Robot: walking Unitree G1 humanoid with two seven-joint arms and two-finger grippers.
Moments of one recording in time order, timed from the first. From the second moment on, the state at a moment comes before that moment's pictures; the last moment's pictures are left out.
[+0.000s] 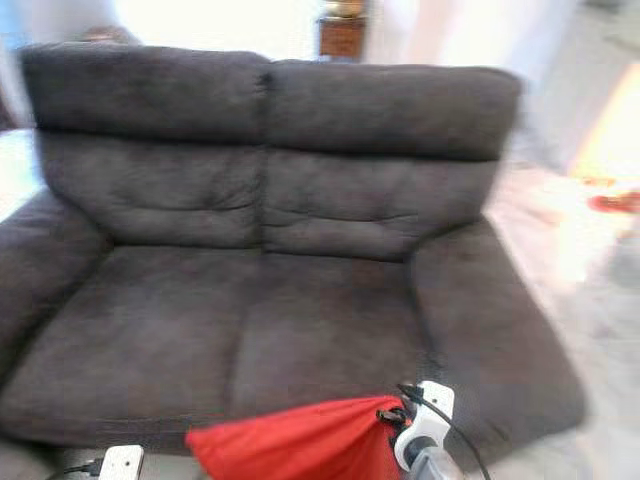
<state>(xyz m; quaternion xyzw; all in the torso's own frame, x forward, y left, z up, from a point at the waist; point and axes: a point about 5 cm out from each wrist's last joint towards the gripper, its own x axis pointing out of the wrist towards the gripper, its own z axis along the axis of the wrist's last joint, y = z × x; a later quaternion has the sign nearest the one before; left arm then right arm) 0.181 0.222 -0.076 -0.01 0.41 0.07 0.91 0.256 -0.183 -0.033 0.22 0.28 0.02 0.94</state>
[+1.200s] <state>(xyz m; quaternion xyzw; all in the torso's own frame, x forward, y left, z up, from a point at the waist) 0.253 0.185 0.001 0.24 0.25 -0.45 0.82 0.274 -0.159 -0.009 0.04 0.26 0.29 0.92</state>
